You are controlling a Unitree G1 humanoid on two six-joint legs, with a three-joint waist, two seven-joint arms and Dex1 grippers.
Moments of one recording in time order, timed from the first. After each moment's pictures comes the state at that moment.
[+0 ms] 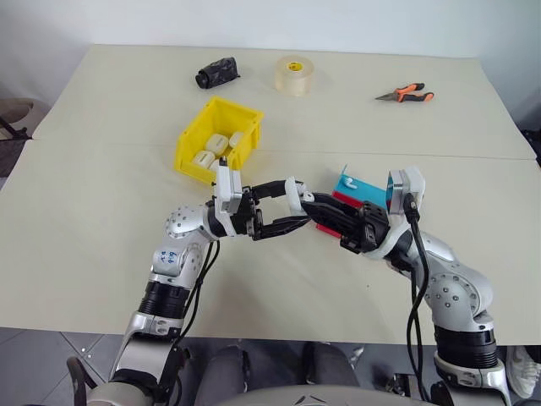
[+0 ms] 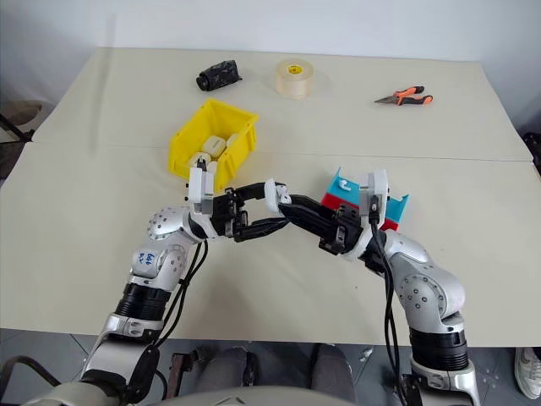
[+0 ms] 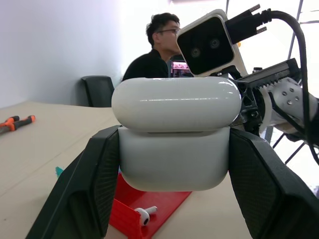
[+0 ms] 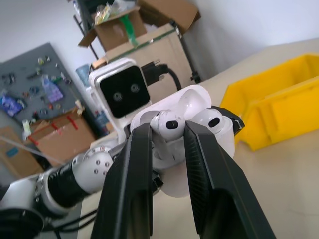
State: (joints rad) left arm -0.53 0.21 -0.06 0.13 -0.49 0.06 -1.11; right arm -0.27 -0.41 -0.09 -0.34 0.88 0.63 0.89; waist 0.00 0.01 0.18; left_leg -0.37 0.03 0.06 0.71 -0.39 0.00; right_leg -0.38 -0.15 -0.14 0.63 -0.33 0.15
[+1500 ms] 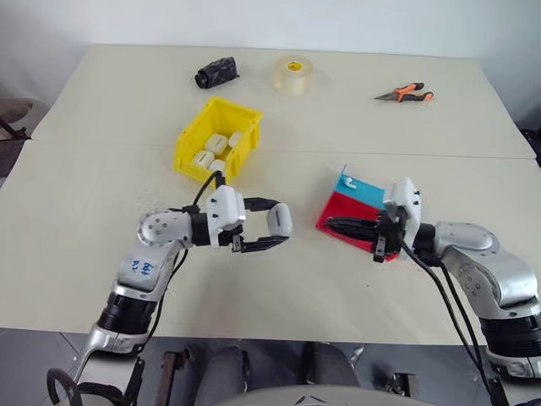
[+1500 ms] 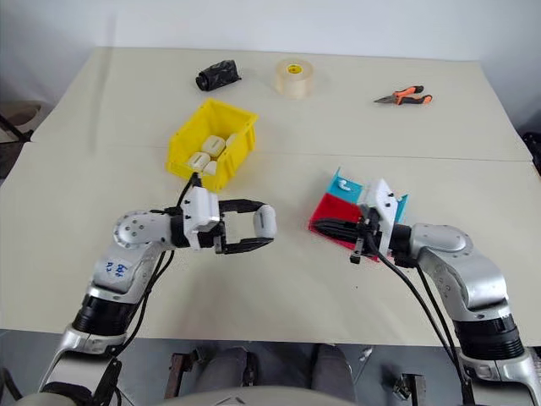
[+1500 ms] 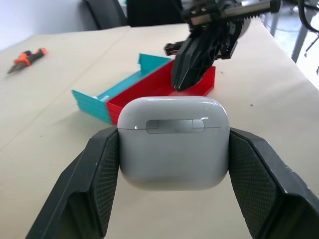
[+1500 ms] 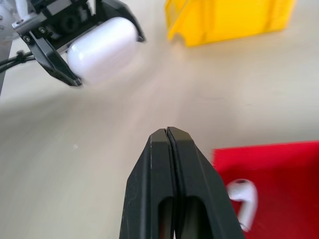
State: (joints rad) left arm -0.41 0.44 -0.08 -0.12 -0.30 0.16 -0.99; right arm -0.28 -0.66 -0.08 -0.23 0.63 0.50 0.99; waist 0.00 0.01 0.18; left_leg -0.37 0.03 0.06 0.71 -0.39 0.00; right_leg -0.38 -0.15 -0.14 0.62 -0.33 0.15
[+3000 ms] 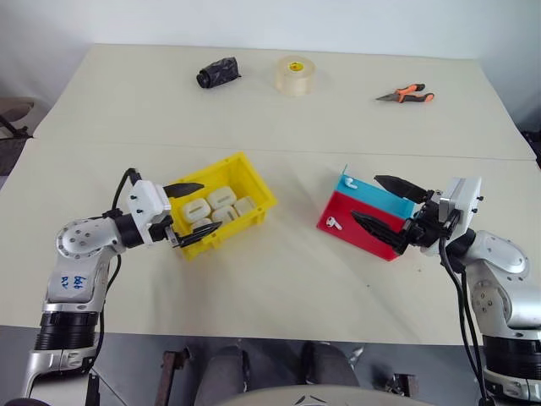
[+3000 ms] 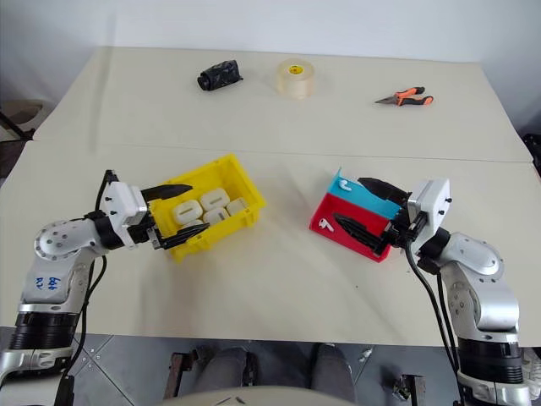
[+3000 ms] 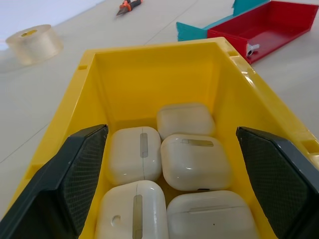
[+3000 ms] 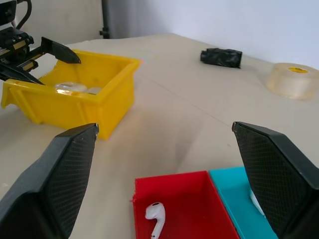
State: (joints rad) left arm -0.30 0.64 0.15 0.02 -0.30 -0.03 -0.96; right arm -0.19 -0.59 -0.23 -0.16 0.57 0.19 0.98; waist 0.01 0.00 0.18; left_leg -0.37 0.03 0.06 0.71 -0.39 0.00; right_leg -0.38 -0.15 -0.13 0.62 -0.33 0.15
